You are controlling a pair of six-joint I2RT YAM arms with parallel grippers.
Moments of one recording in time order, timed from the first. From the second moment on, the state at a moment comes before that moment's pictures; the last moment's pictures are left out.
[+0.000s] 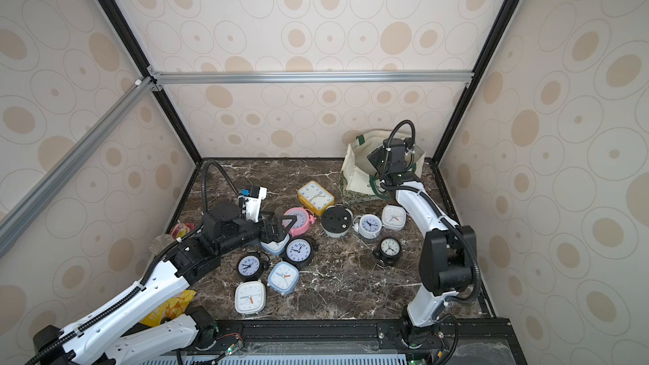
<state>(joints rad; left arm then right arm) -0.68 0.95 0.85 -0.27 0.09 -0.52 0.16 1.72 1.40 -0.09 0.08 0.96</state>
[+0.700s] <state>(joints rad) -0.68 0.93 0.84 -0.40 -0.05 -0.53 0.15 1.82 1.45 0.04 0.07 0.96</state>
